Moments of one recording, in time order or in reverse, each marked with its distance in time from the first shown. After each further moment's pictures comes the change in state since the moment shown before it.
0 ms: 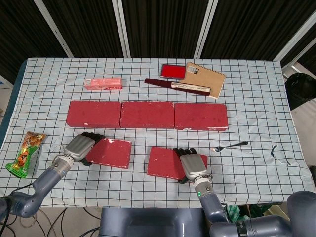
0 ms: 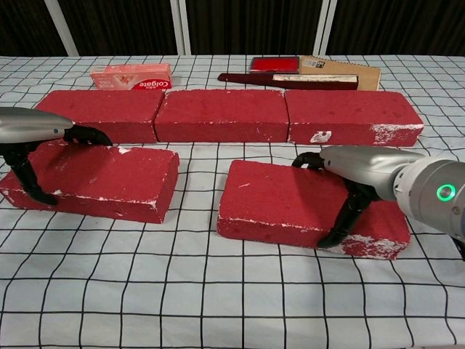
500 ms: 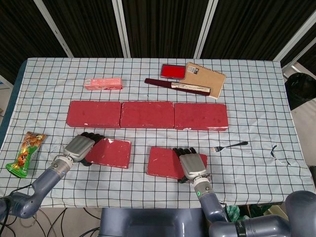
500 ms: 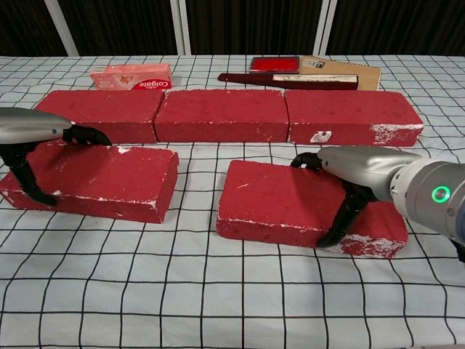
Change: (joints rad) left arm 0.003 0.004 0.001 0.001 0.003 -0.001 -0.002; right arm 0.004 -0.011 -0.003 0.015 0.007 -0.008 -0.009
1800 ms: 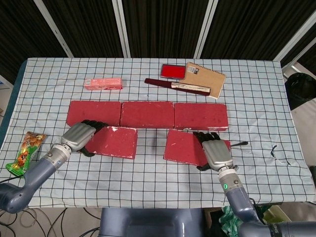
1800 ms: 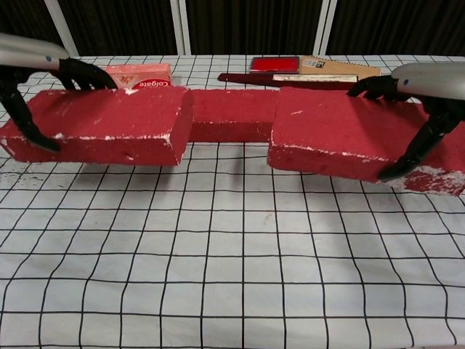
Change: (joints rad) left arm -0.094 0.244 -0.107 -0.217 -0.061 -0.064 -0.055; right arm -0.067 0.371 0.017 -0.178 -0.165 -0.027 0.142
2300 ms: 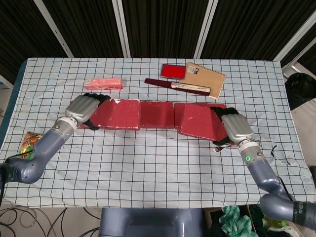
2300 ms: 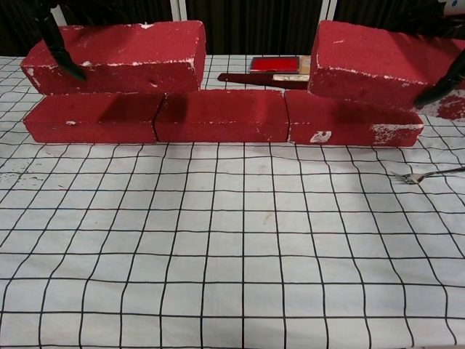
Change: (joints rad) left arm -0.231 -0.014 -0.051 0.163 -0.340 -0.093 0.110; right arm 0.031 0.217 0.112 0.278 -0.089 -0.373 0.361
